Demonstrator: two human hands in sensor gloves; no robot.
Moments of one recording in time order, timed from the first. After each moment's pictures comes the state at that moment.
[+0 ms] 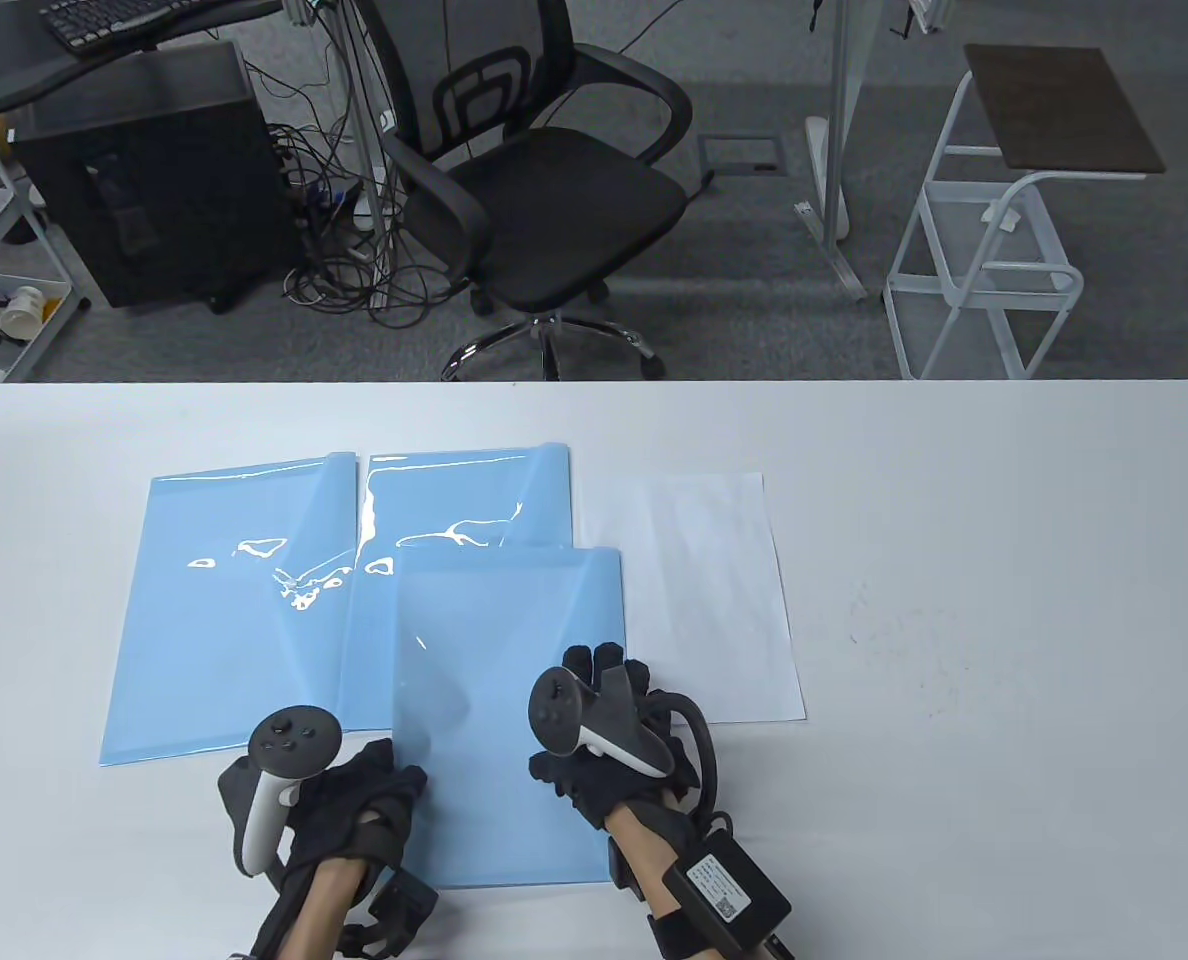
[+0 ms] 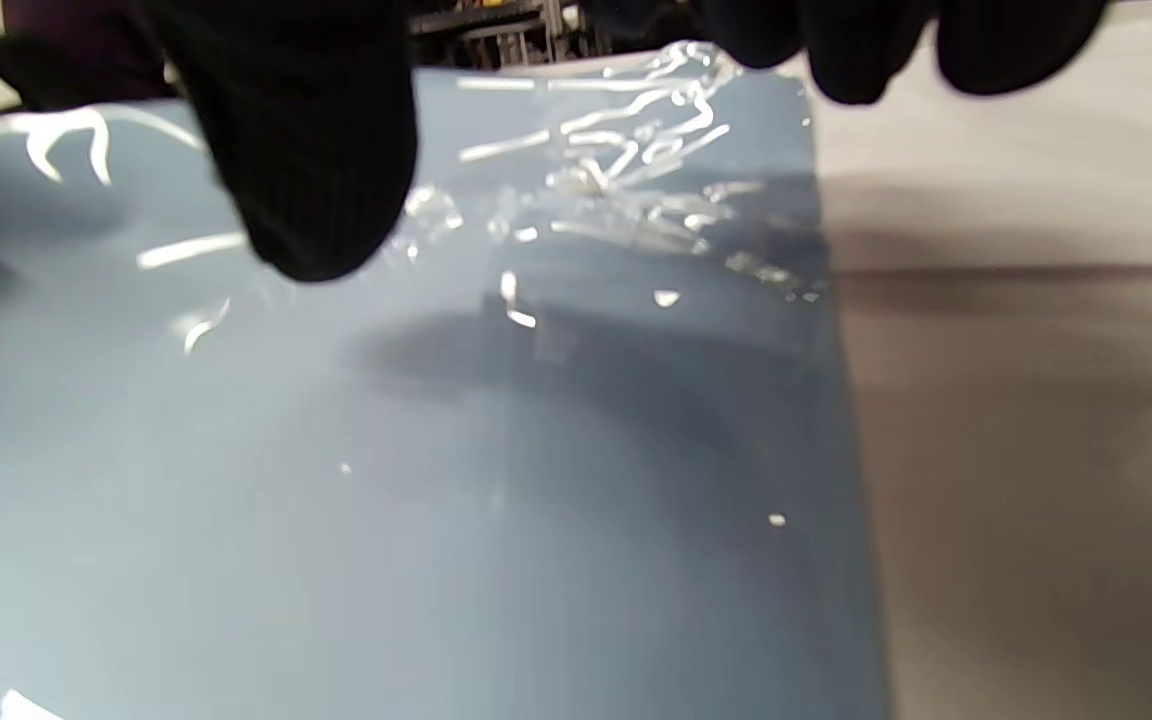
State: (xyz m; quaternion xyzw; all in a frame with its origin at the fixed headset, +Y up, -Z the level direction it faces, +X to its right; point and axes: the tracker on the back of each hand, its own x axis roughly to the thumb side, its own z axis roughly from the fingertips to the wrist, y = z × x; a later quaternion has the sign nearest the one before) left_hand -0.256 -0.775 -0.230 -0.23 0.16 0.44 0.85; right_hand -0.018 -0.758 -0.285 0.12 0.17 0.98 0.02
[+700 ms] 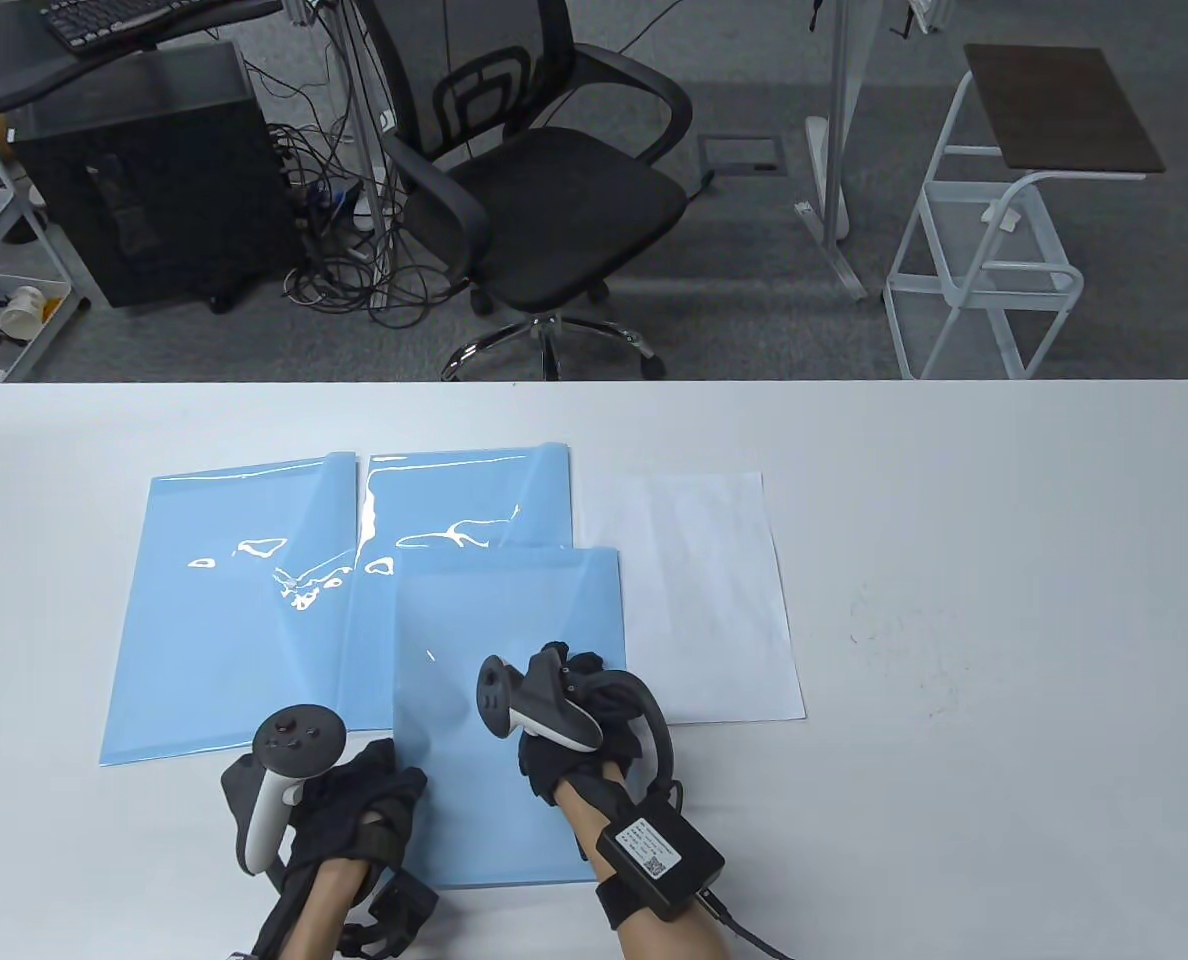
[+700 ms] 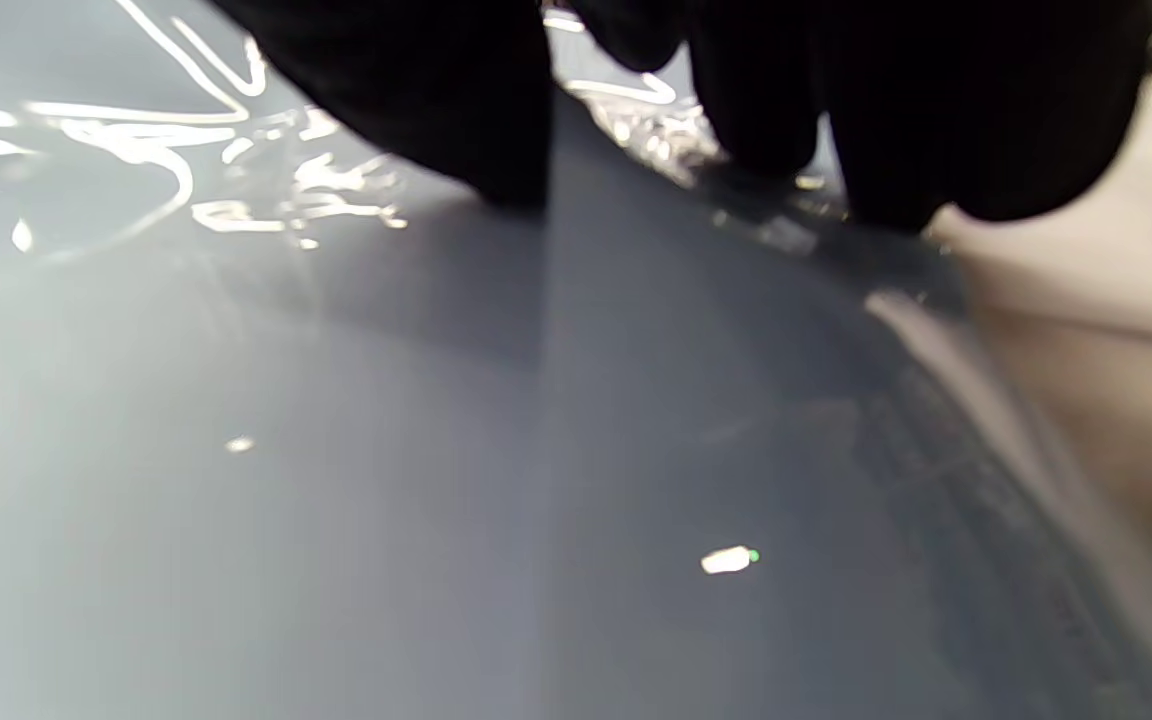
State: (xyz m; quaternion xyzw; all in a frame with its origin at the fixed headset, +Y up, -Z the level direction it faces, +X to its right) left_hand -0.254 -0.776 -0.231 -0.23 0.15 0.43 0.86; right_hand -0.060 -0.774 -0.309 0.10 0.14 0.98 -0.07
